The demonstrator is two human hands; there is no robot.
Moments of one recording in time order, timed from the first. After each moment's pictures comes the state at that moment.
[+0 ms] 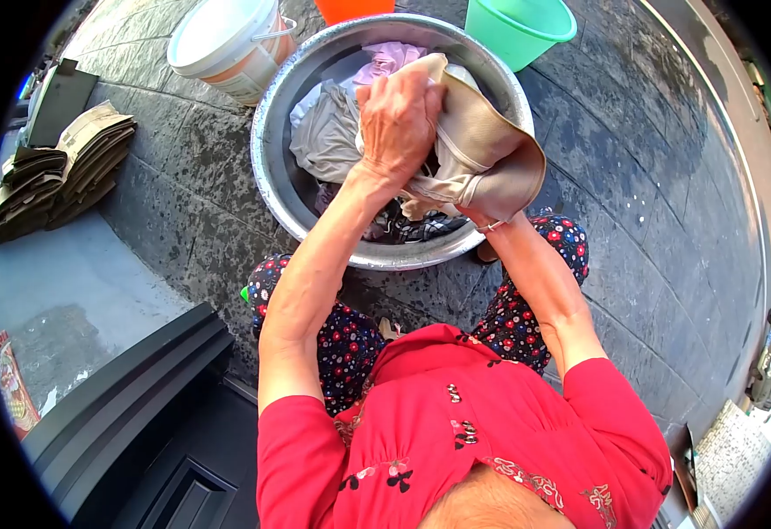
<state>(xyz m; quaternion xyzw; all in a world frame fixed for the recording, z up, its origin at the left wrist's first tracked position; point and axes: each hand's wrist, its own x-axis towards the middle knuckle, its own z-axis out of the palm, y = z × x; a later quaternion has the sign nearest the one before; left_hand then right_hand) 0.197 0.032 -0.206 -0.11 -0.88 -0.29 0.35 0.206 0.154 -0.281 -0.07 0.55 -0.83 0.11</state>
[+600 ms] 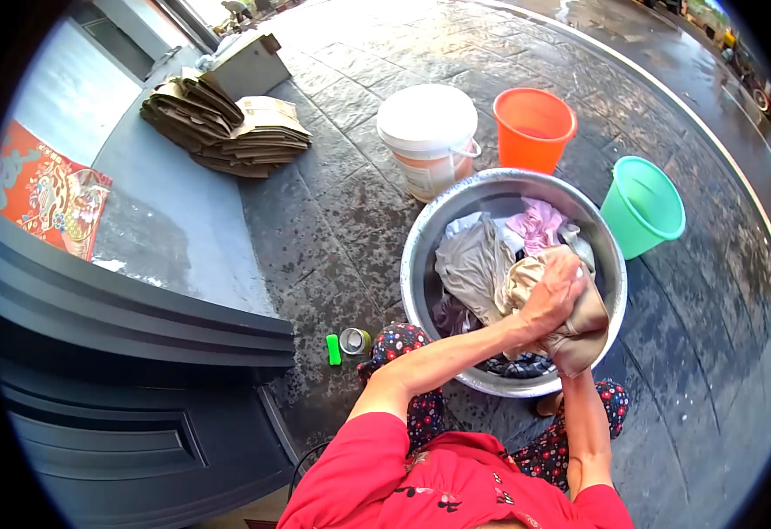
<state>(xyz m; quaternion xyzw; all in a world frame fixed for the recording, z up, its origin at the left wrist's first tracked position) 0.215 0.057 -0.217 -0.10 -0.84 -0.49 0.21 0.244 0.173 -0.255 -0.23 0.72 -0.66 -0.01</state>
